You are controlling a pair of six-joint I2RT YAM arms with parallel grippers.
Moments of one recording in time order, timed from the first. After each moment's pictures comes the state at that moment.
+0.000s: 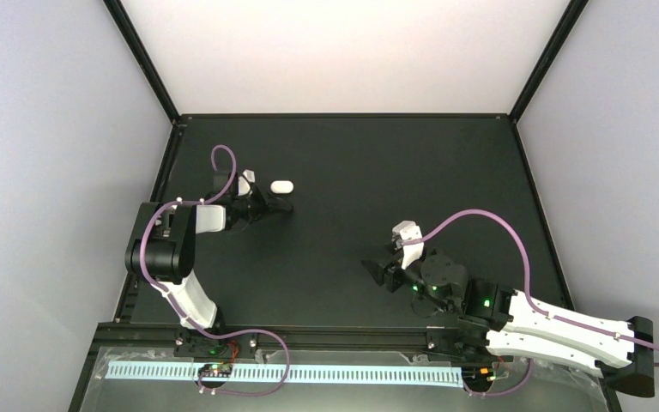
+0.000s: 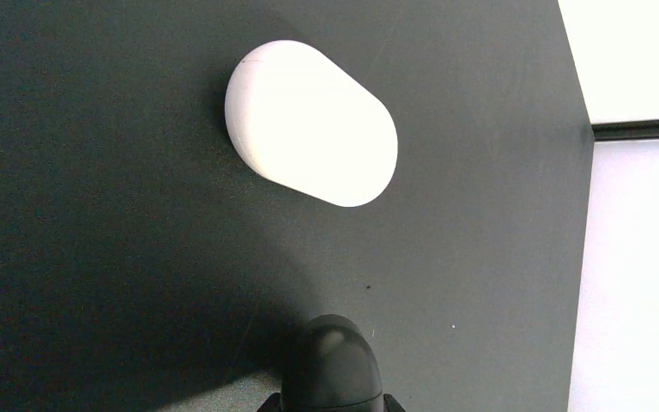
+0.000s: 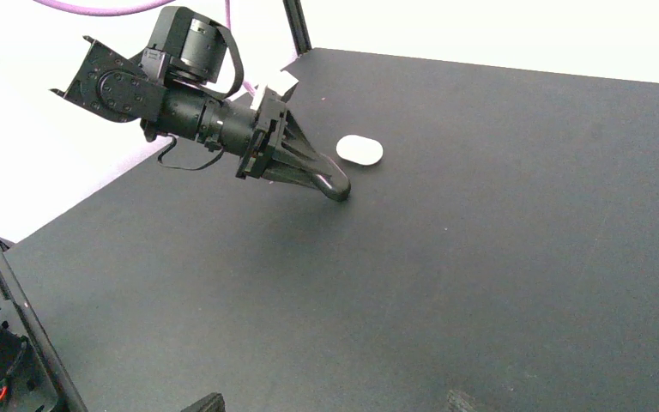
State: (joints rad) left arm -0.05 1.74 0.73 0.23 0.57 -0.78; right arm 1.20 0.62 0.48 -0.17 0.41 0.38
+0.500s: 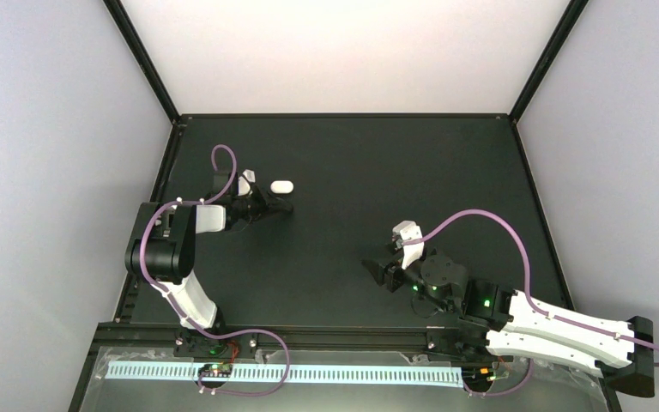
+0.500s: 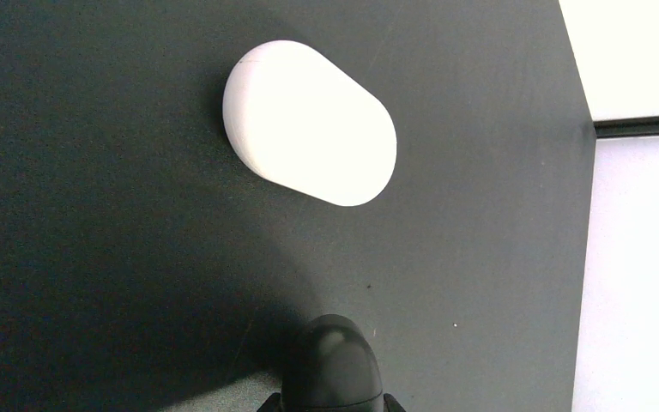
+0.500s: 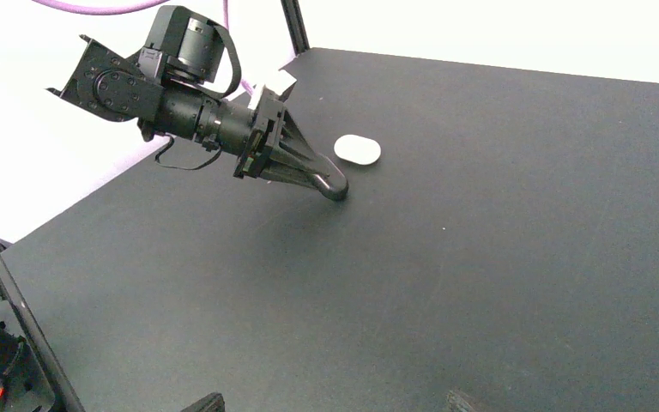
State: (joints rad) left arm -0.05 1.74 0.73 0.22 0.56 -0.77; right arm 1.20 0.62 0.48 -0.18 0.42 0.38
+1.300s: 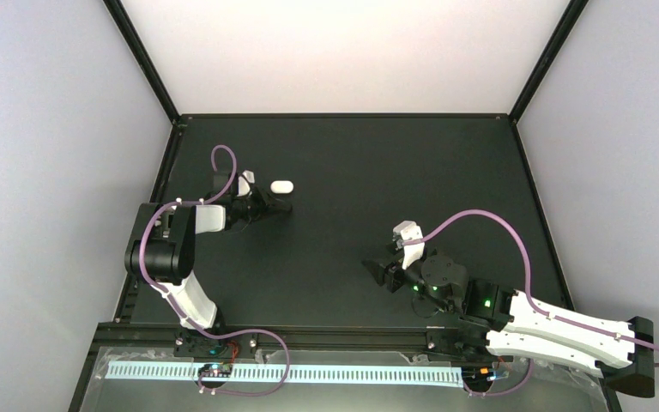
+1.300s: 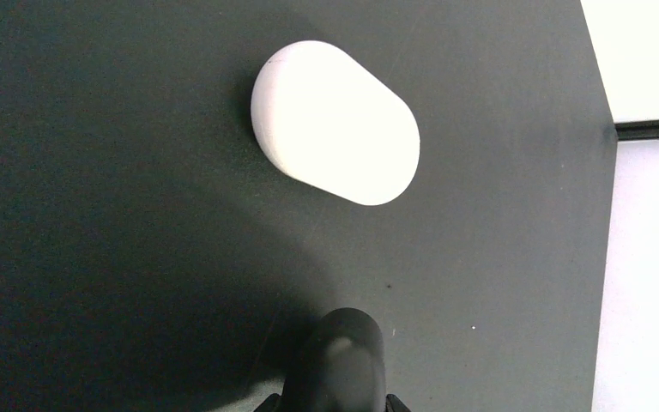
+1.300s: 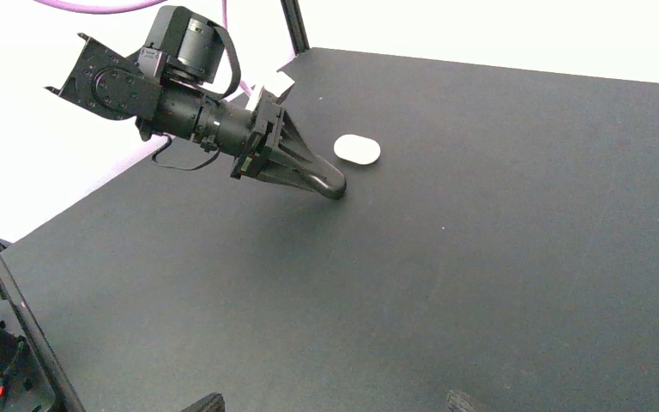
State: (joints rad) left arm -0.05 1.73 0.73 0.20 0.54 -0.75; right arm 1.20 0.61 0.48 -0.18 0.42 0.38
